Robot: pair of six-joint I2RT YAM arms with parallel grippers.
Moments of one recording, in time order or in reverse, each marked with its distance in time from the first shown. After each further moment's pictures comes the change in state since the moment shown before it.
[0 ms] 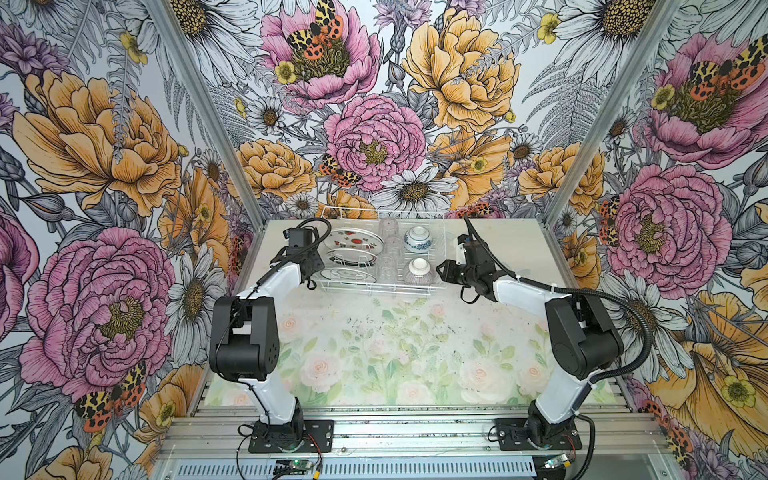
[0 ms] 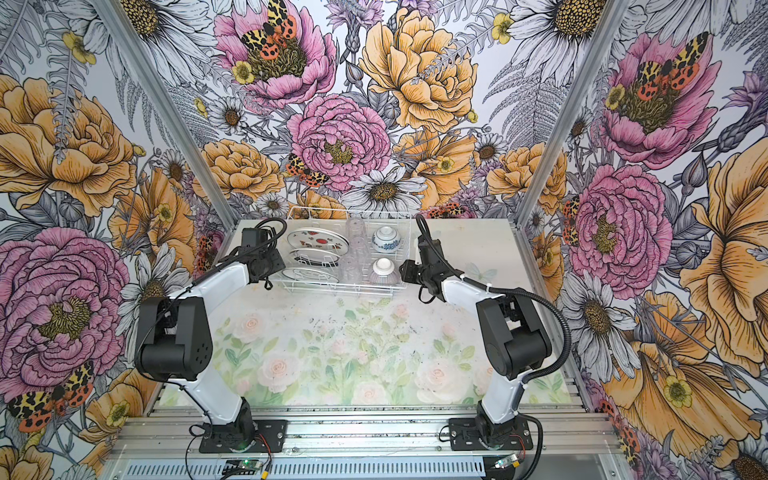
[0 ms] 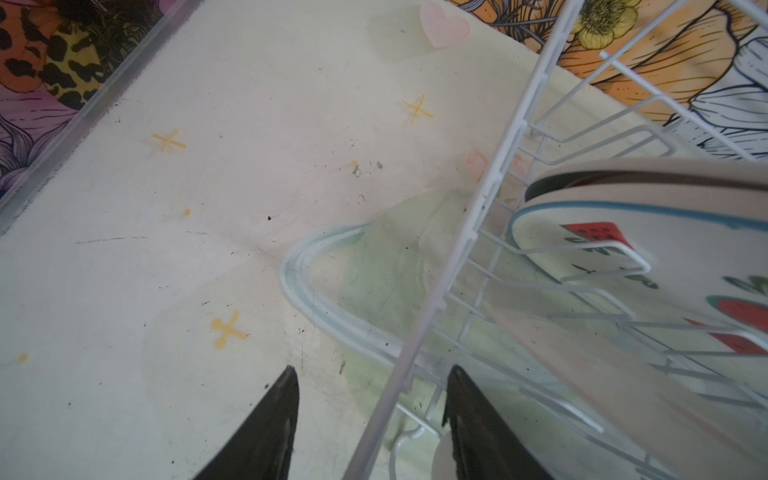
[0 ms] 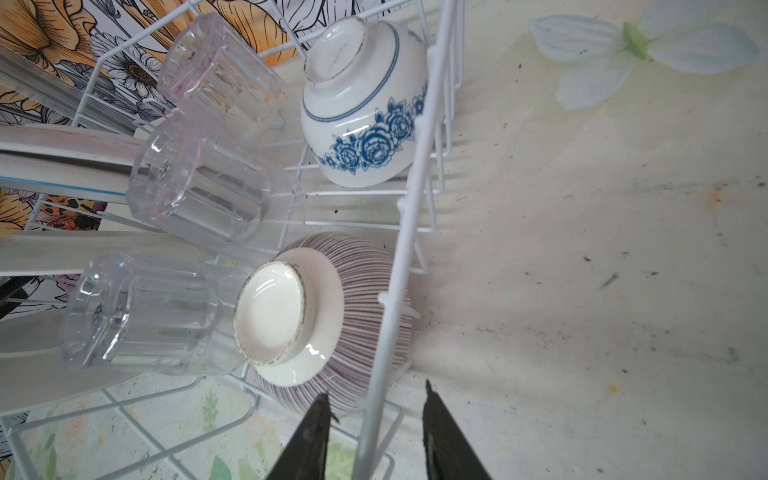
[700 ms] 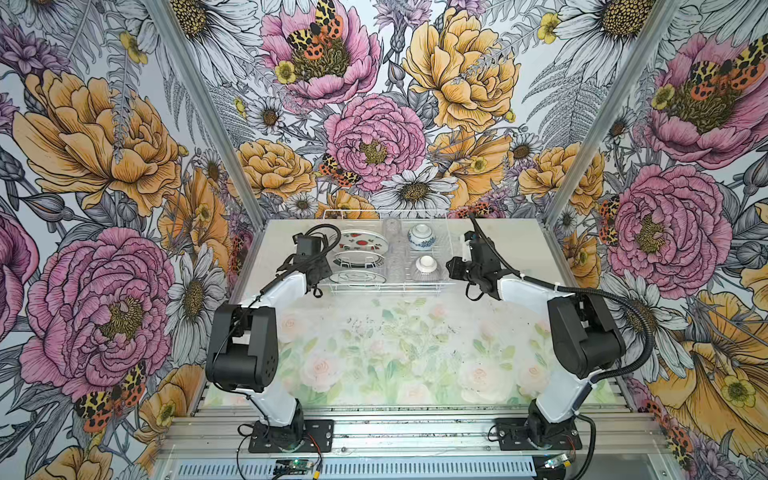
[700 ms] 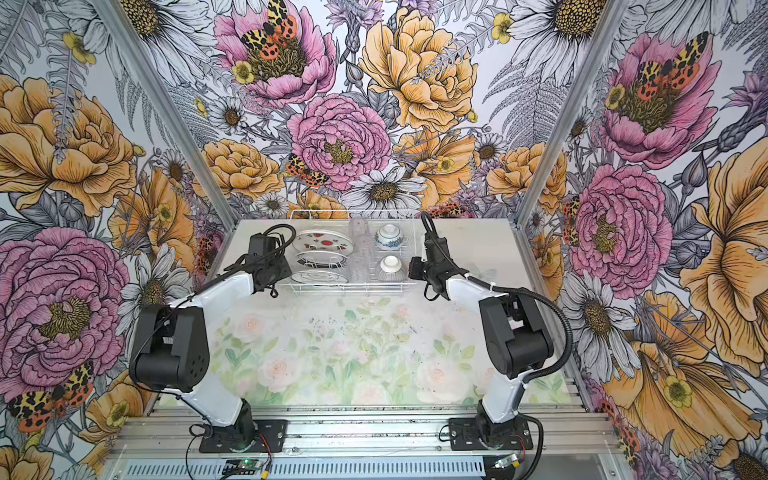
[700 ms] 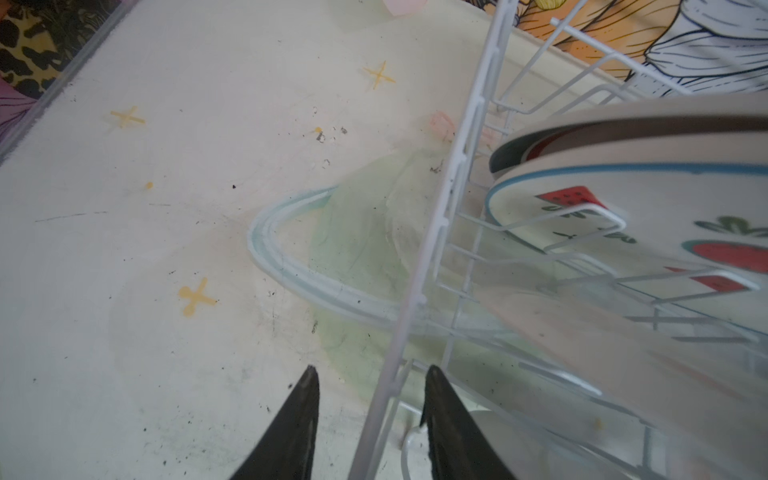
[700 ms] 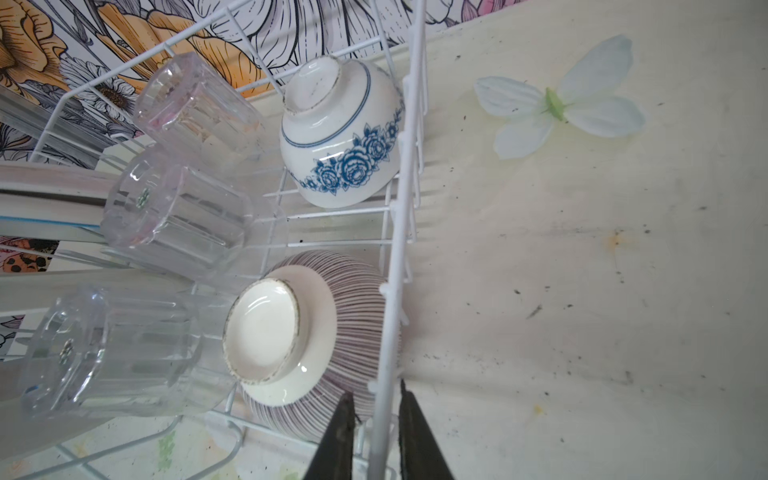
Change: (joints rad) left arm -0.097 -0.090 -0.130 0.060 -0.001 -0.005; right arm -0.042 -0.018 -0.021 0.023 0.054 -0.050
